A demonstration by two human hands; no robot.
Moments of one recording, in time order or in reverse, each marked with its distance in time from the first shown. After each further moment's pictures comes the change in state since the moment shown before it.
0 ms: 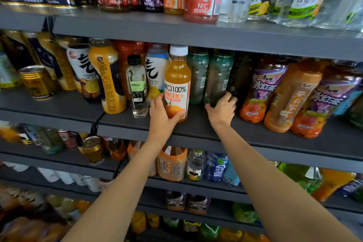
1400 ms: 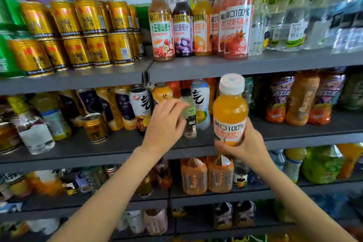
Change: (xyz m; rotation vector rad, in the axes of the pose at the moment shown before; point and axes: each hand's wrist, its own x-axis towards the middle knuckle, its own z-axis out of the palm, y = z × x) left_hand 0.015 0.029 -0.217 0.338 -0.011 0.926; right_hand -0.201 -0.096 -0.051 0.344 -0.044 -0.390
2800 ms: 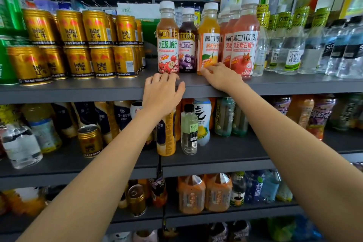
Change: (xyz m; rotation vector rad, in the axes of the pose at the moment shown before) left_hand 0.096 -0.050 -0.013 0.308 -0.195 -0.245; right_hand 0.204 -0.090 0.003 -0.686 -0.119 0.024
